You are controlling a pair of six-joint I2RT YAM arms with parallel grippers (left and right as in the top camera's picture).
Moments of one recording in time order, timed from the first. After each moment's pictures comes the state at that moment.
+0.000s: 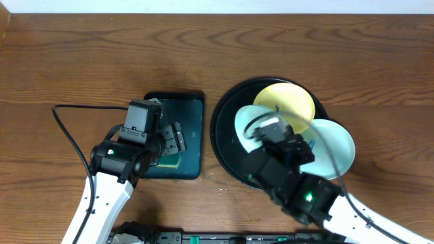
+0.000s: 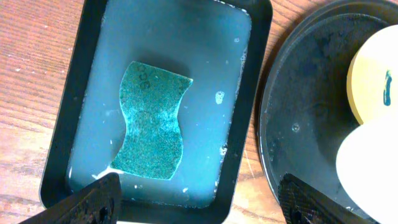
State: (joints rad) left arm -0.27 1.09 0.92 -0.91 0.04 -0.51; right arm 0.98 1.13 0.78 -0.58 0.97 0.15
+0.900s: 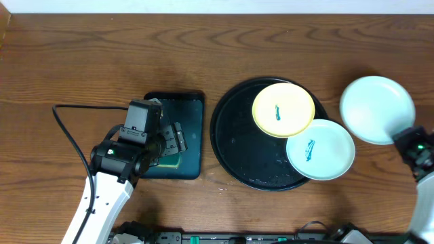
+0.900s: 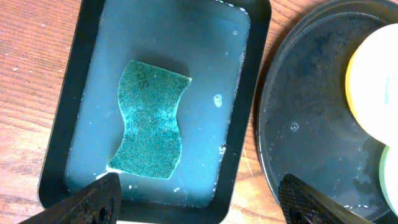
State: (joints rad) left arm -0.27 1.09 0.92 -0.91 0.04 -0.51; right arm -0.73 1.25 0.79 -0.48 -0.34 0.43
